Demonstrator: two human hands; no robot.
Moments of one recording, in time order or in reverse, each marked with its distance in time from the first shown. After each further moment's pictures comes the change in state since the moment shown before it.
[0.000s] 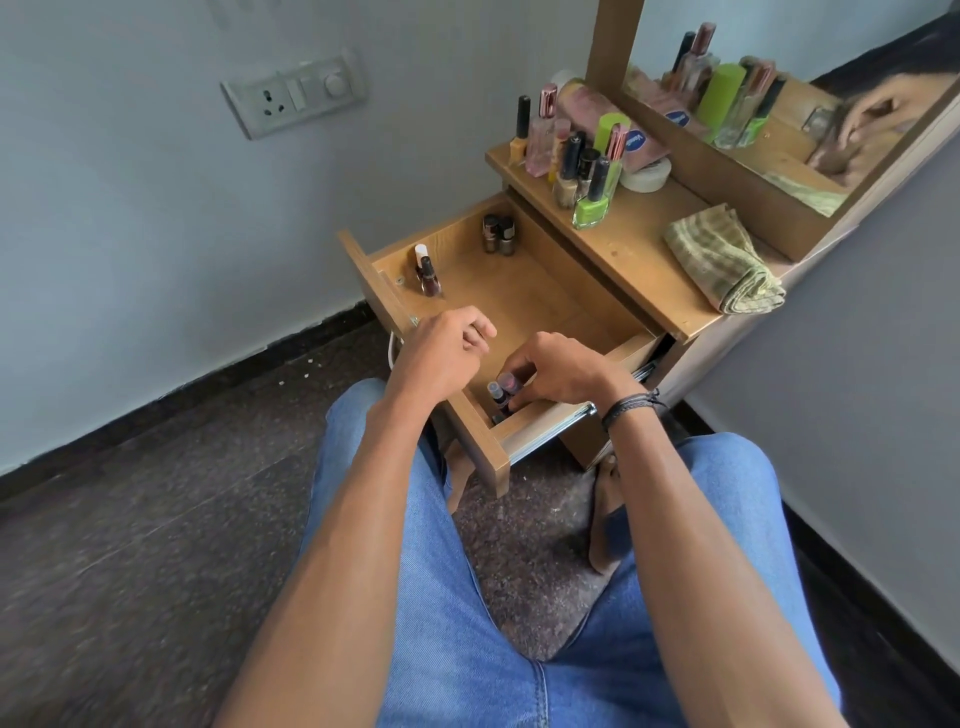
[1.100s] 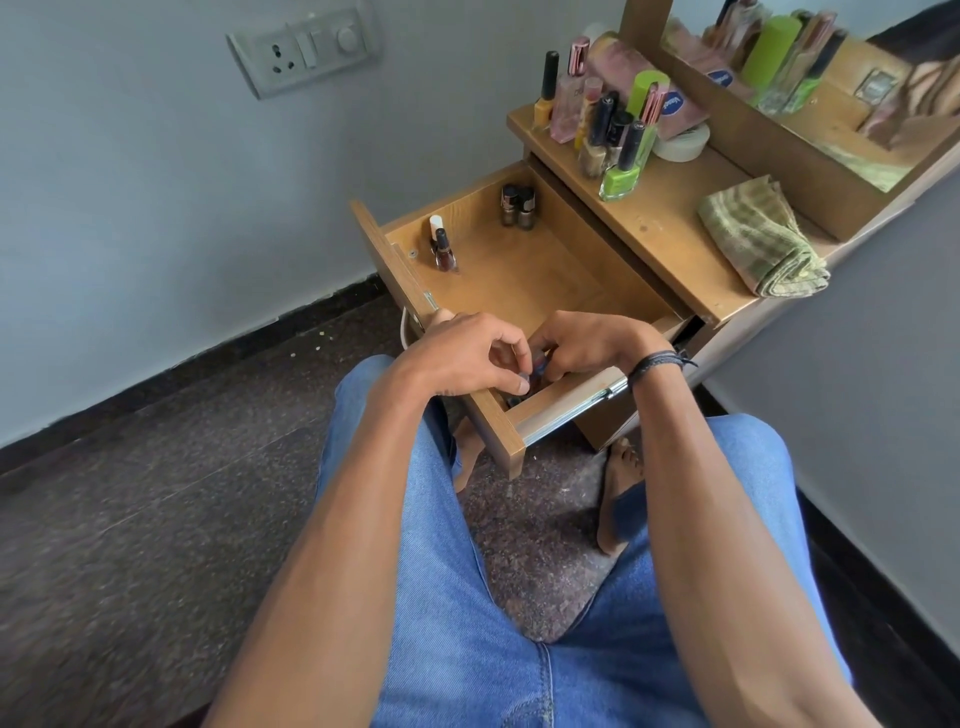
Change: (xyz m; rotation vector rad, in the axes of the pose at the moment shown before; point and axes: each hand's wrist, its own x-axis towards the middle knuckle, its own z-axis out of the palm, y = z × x) left_hand -0.002 -0.004 -0.005 0.117 -0.344 0.151; right_hand 0.017 0.004 -0.017 0.136 -0.305 0.038
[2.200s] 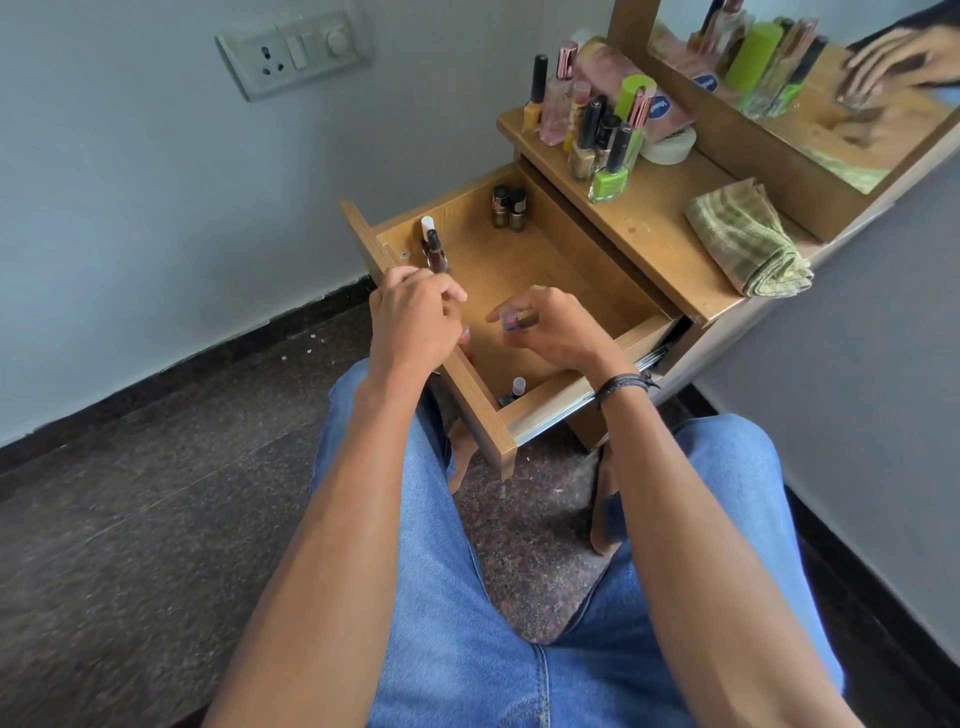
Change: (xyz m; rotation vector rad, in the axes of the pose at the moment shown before) left_hand 0.006 -0.021 0.001 0.090 0.611 -0.204; right_hand 0.014 0.000 0.022 0.160 0.568 -0.086
